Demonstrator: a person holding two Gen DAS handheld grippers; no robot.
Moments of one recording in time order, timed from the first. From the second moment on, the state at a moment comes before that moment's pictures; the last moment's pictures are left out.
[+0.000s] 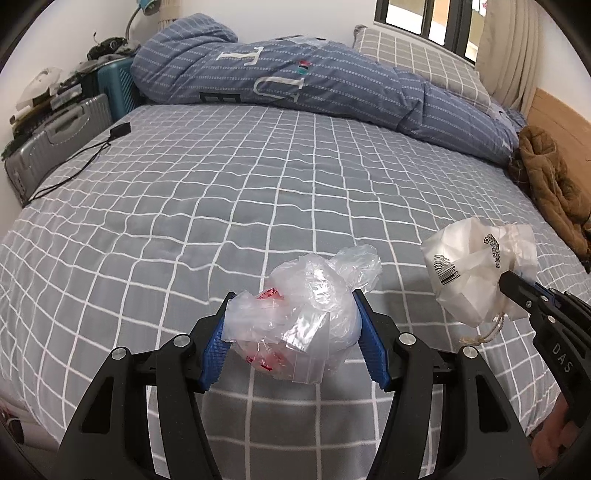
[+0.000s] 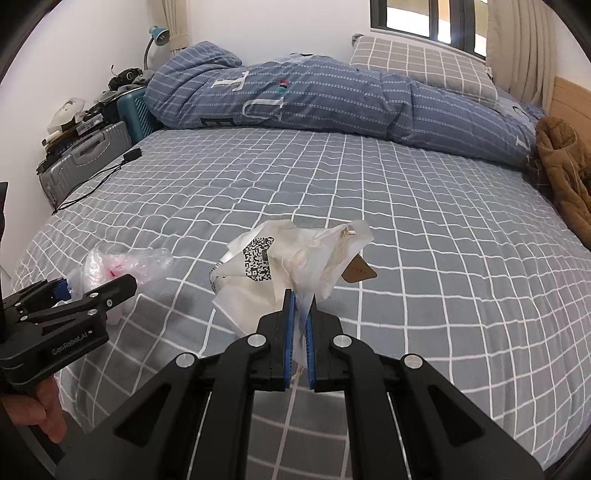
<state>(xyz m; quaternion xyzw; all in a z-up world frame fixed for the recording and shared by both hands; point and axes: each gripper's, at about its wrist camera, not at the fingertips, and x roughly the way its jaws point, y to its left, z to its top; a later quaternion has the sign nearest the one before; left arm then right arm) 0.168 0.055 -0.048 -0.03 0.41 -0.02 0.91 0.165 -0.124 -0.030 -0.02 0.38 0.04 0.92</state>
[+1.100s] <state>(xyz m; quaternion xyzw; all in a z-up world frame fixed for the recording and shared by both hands) 0.048 0.039 -0.050 -0.04 0.42 -0.04 0.90 0.034 -0.131 -0.015 -0.01 0.39 0.04 0.92</state>
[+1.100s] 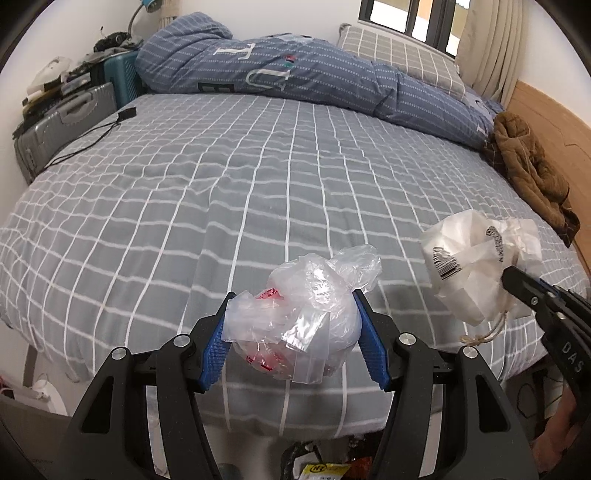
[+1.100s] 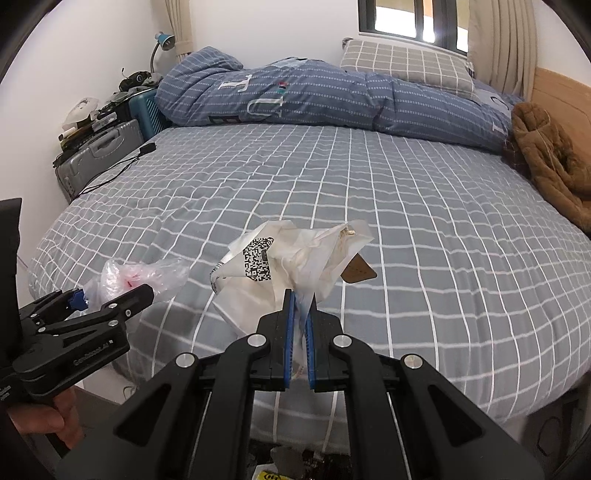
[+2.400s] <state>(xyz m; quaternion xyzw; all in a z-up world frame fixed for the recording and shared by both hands) -0.098 0.017 -0.100 -0.03 0.50 -0.05 0.87 -0.123 -0.157 -0.080 -0.01 0.48 0.02 0.88</state>
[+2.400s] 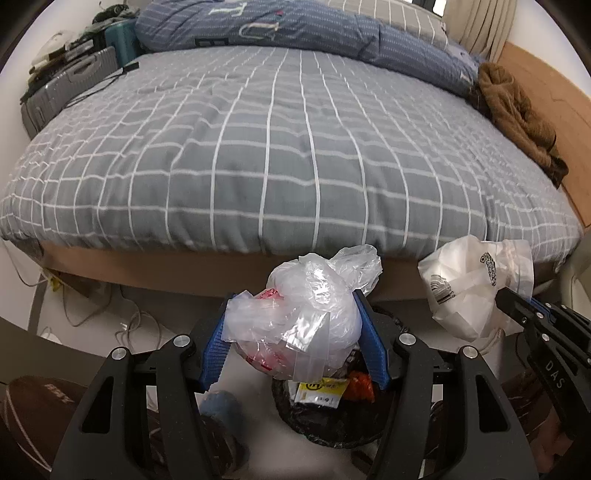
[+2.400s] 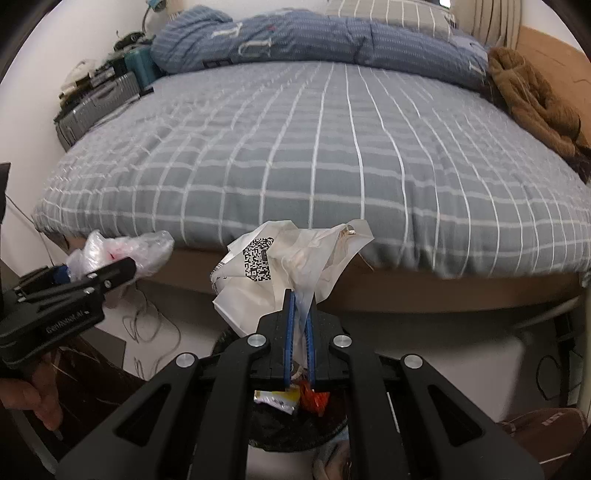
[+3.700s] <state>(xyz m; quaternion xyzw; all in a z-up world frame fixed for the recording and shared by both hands) -0.082 -0.031 -0.210 0.02 0.58 -0.09 0.81 -0.114 -0.208 -0.175 -0.01 0.55 -0.05 0.84</state>
